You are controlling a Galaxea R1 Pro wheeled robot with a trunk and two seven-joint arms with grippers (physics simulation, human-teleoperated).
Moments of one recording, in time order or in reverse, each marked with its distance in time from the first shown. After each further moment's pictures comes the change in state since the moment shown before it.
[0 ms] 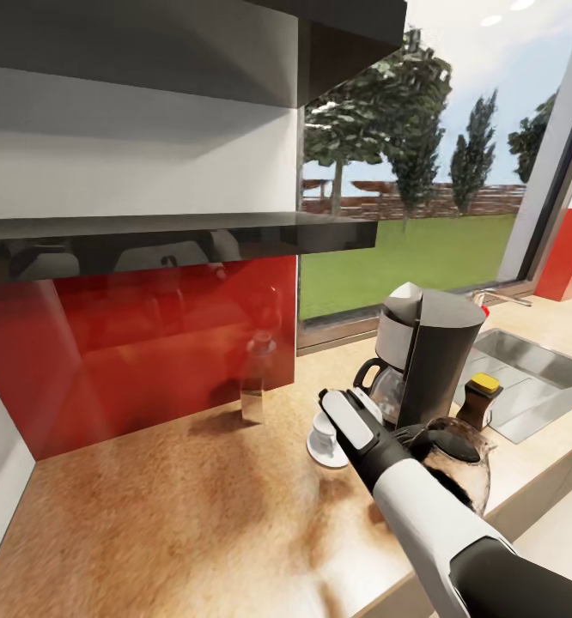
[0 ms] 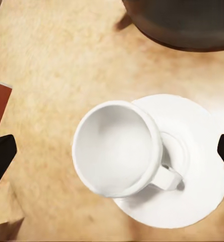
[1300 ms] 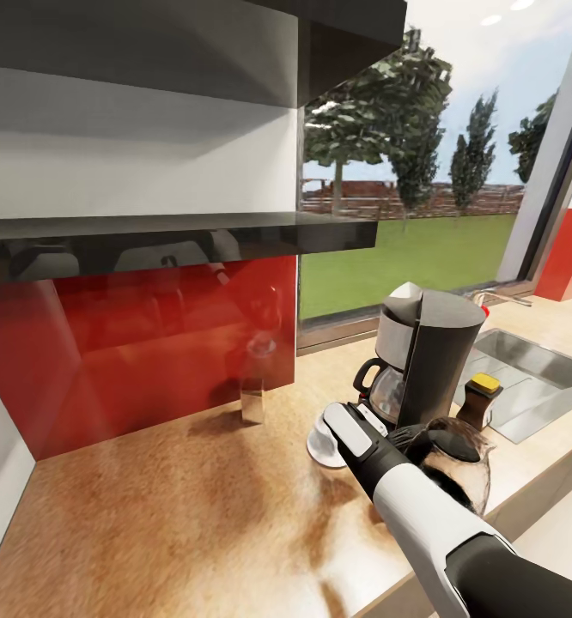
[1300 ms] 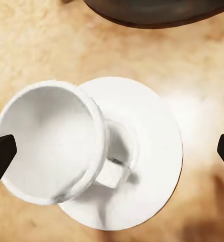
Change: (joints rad) left arm 0.000 0.000 0.004 0.000 0.001 -0.002 0.000; right arm 0.000 0.000 -0.004 0.129 0.000 -0.008 0.000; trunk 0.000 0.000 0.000
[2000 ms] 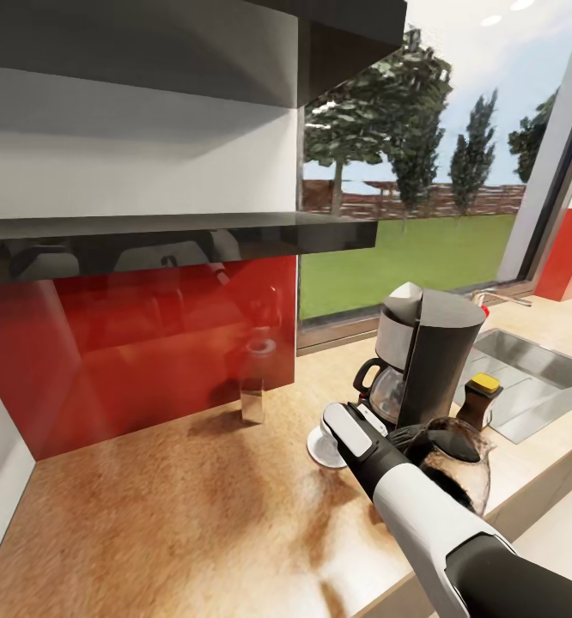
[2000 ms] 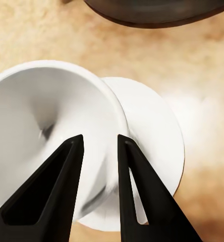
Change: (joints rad) left arm 0.000 0.000 0.000 0.000 0.000 0.000 0.000; right arm 0.000 0.000 0.000 0.000 -0.001 0.000 0.000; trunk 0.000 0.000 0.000
